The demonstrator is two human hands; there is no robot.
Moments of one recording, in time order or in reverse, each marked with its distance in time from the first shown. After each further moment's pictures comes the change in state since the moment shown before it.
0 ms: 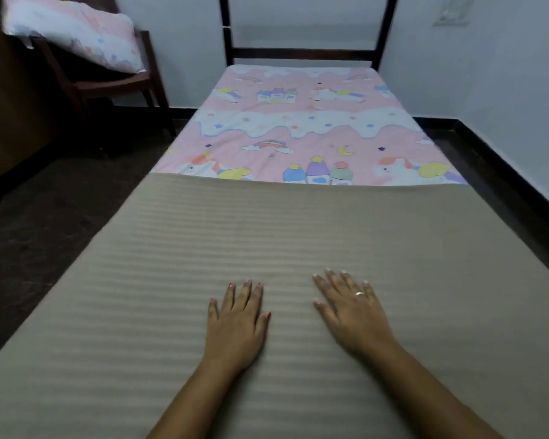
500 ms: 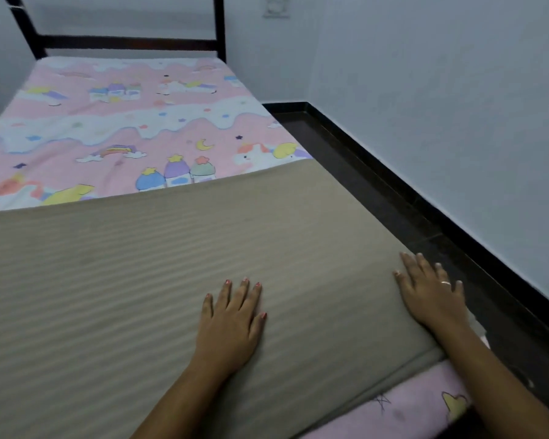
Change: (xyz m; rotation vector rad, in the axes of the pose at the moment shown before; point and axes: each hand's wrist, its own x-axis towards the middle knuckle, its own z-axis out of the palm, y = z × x) left_hand 0.023 0.145 0.040 0.125 -0.077 0.545; right_hand -0.159 0.240 -0.047 0.023 0.085 0.951
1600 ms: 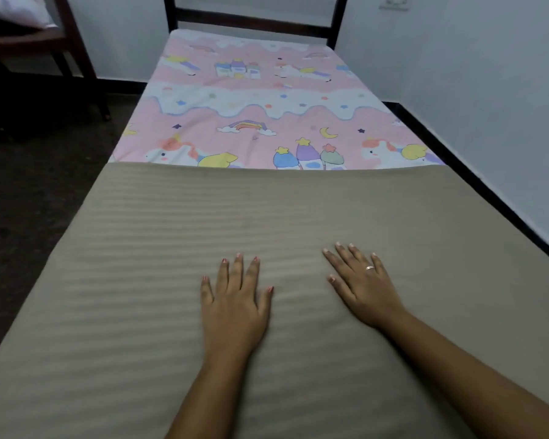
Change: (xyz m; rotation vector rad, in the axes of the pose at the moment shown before) left_hand -0.078 -0.216 -0.013 -0.092 0.267 -0.438; right_hand -0.105 -0.324 0.076 -0.069 0.037 -0.836
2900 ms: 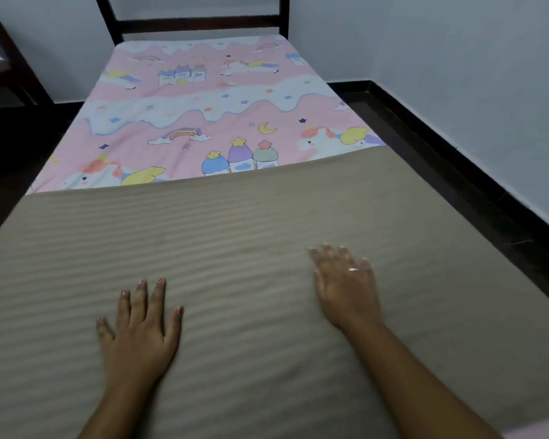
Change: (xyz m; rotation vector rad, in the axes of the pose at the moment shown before) left_hand -0.016 0.035 0.011 0.163 0.057 -0.196; right_hand -0.036 0.108 -0.008 0.033 0.119 0.246
